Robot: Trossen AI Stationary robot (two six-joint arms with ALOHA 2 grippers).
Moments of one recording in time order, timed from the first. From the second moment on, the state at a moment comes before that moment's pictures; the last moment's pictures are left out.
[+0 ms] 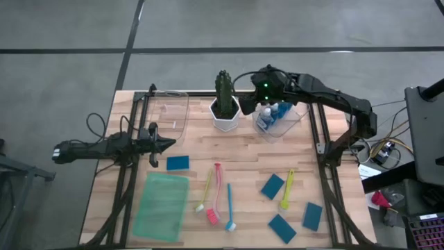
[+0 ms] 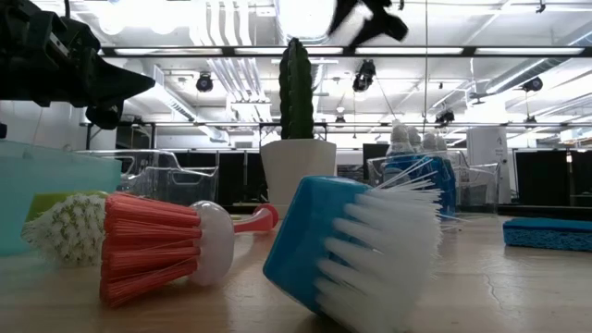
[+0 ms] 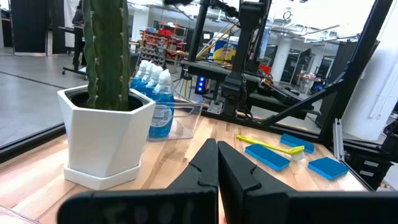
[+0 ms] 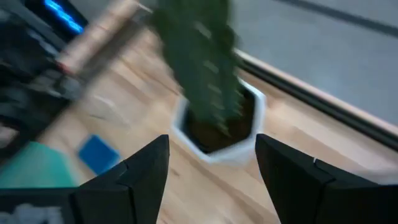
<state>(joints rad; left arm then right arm) 0.00 0.07 0.01 0.06 -0.16 -0.19 -0.27 1.58 1.78 -0.96 0.21 0.62</state>
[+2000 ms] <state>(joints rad) -0.08 0.91 0.93 -0.44 -0.13 -1.09 0.14 1.55 1.86 -0.94 0.22 0.43</state>
